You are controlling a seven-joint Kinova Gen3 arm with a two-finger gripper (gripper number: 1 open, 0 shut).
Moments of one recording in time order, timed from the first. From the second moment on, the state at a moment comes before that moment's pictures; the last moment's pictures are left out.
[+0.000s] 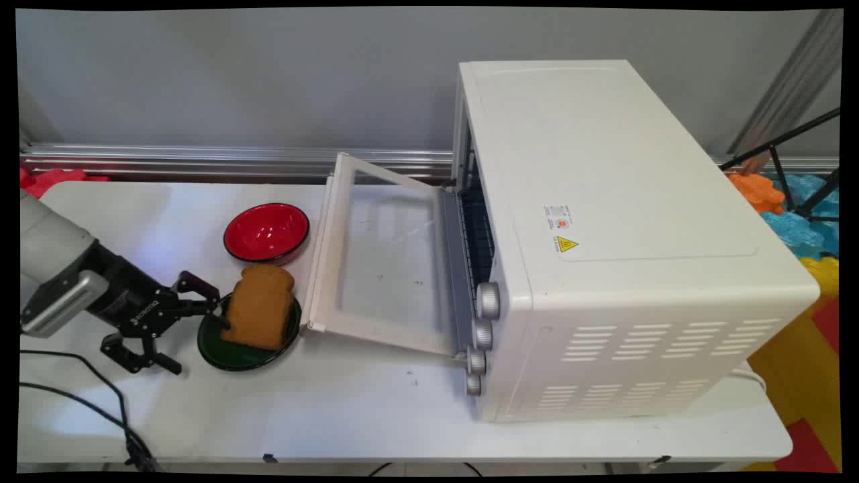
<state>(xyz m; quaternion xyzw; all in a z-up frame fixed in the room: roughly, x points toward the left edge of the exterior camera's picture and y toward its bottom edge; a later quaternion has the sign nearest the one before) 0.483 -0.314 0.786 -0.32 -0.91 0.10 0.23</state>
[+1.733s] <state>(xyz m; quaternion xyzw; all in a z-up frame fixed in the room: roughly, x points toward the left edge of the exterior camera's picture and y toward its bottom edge) 0.469 -0.452 0.877 0.15 -0.95 0.06 0.27</state>
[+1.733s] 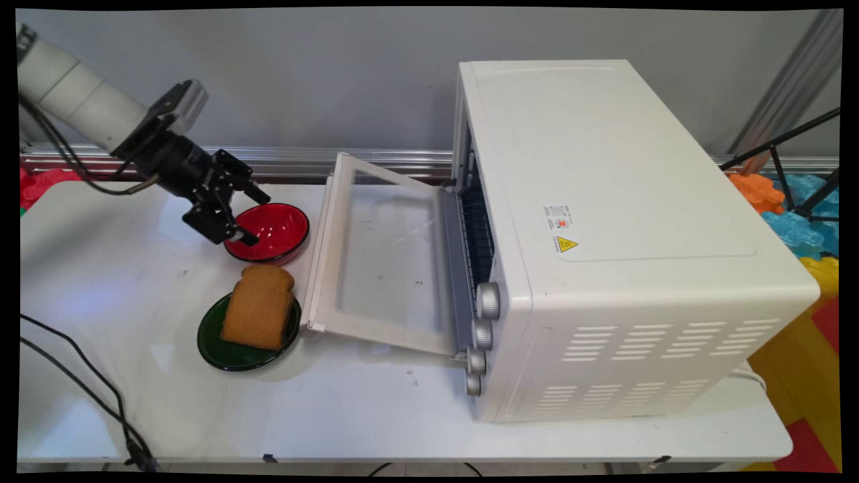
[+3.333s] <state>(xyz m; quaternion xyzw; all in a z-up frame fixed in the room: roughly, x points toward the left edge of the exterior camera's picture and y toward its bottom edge) 0.441 -0.489 0.776 0.17 -0.92 0.01 0.34</state>
